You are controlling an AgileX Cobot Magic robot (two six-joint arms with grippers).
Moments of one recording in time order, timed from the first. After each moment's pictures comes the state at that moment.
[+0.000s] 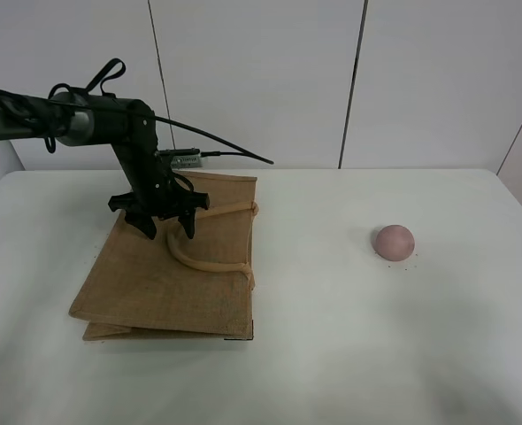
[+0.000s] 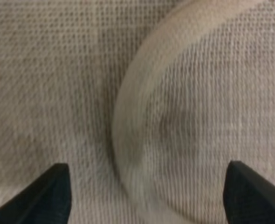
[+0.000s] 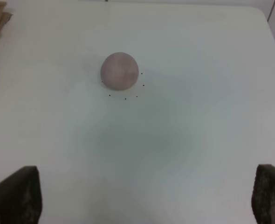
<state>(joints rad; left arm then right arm) -0.30 2.22 -1.67 -0.01 0.84 -0.23 0.03 0.00 -0.49 0.03 1.03 -0.07</state>
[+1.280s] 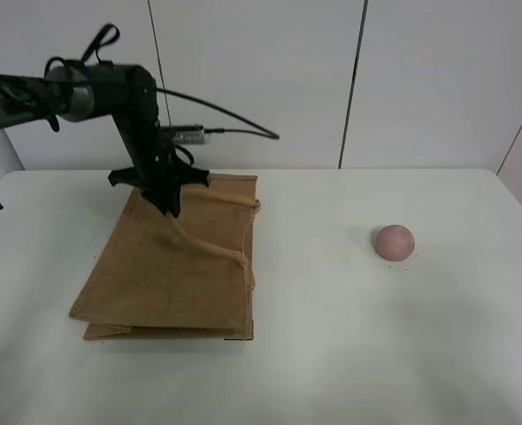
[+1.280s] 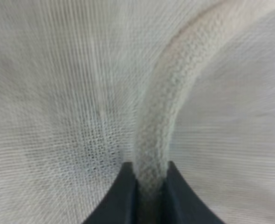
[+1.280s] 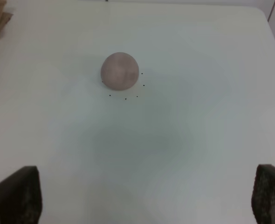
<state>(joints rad) -0.30 2.22 -1.93 0.00 1.07 -0.19 0.03 0.00 -0.49 0.03 1.03 -0.07</state>
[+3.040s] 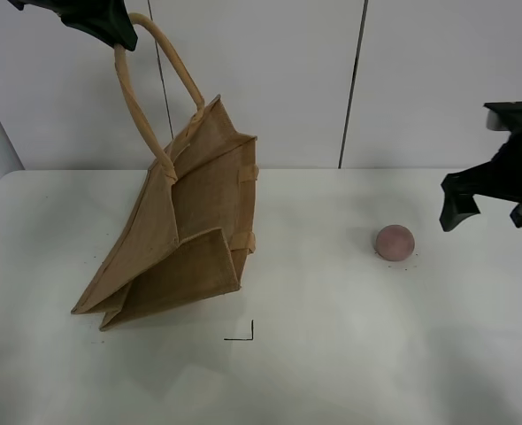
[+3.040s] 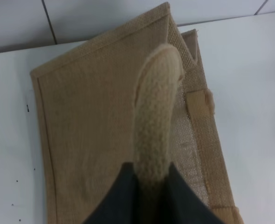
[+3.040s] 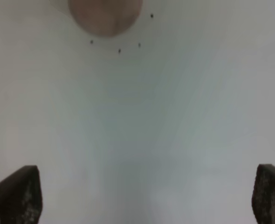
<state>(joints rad) -0.30 1.80 -2.12 0.00 1.17 -0.14 0.03 1.62 -1.23 0.03 1.01 -0.06</state>
